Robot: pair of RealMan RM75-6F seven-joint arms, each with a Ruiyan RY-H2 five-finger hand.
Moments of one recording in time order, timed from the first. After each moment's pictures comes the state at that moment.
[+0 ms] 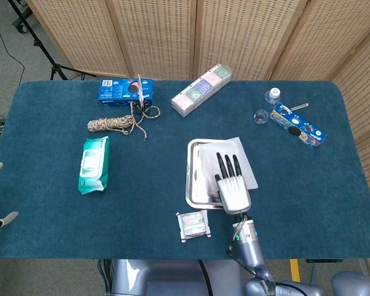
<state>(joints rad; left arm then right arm) -0.08 -0.94 -0.03 -1.67 1.56 1.52 -0.23 0.49 -1.92 0.17 -1.40 -1.32 1.39 -0.83</state>
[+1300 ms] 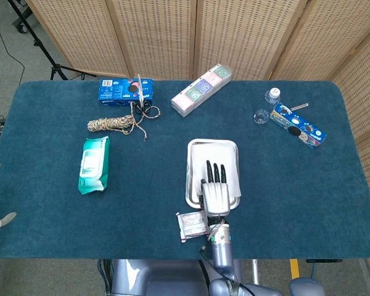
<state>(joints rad) -0.08 -0.93 -0.02 -1.65 1.57 1.53 -0.29 0.52 -2.25 0.30 -1.11 -1.20 1.39 -0.78</state>
